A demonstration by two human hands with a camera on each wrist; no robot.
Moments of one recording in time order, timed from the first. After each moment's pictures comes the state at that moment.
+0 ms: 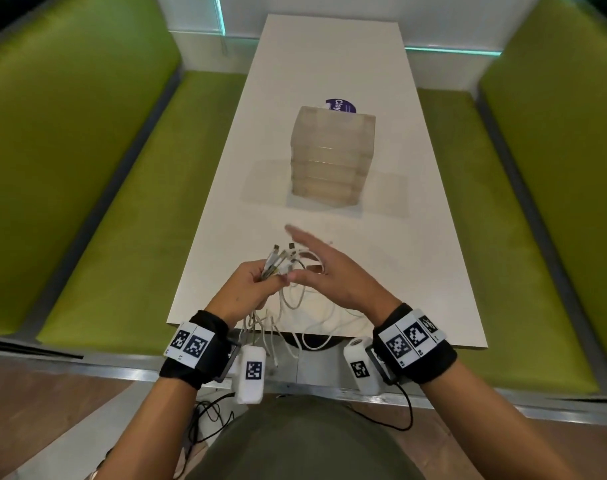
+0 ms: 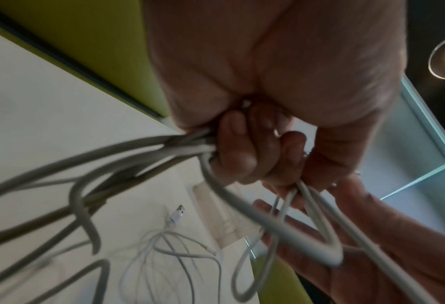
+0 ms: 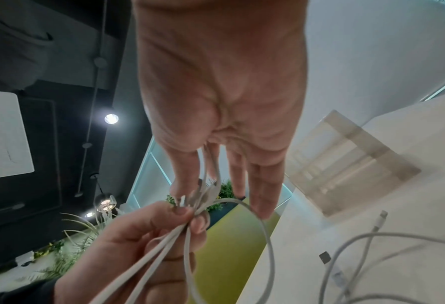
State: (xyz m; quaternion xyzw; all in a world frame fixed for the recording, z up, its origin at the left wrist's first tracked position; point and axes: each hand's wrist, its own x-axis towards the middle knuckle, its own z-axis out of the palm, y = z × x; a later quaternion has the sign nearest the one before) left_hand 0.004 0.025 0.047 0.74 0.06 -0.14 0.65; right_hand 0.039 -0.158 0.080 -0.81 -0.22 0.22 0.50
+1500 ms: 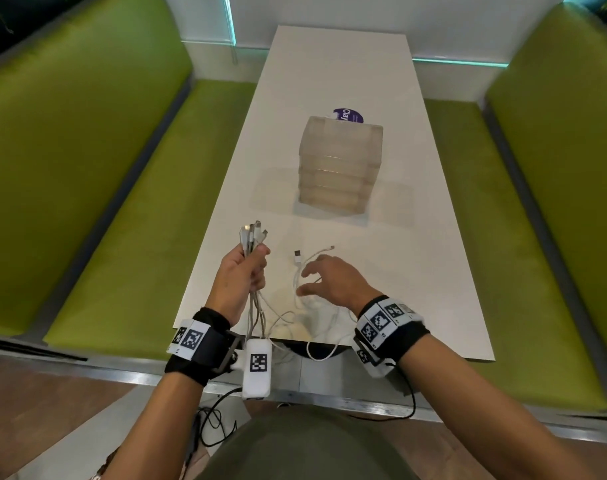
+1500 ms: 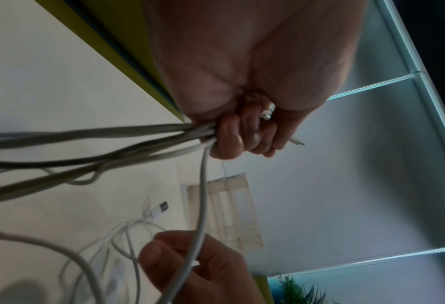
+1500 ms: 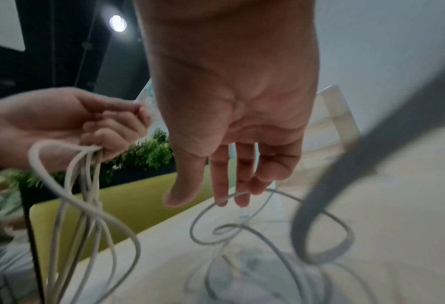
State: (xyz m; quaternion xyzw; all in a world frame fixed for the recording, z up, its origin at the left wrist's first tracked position) left_hand 0.019 0.031 0.054 0.60 0.14 0.00 0.78; right_hand 0.082 -0.149 0.016 -0.93 -0.20 0.22 0.22
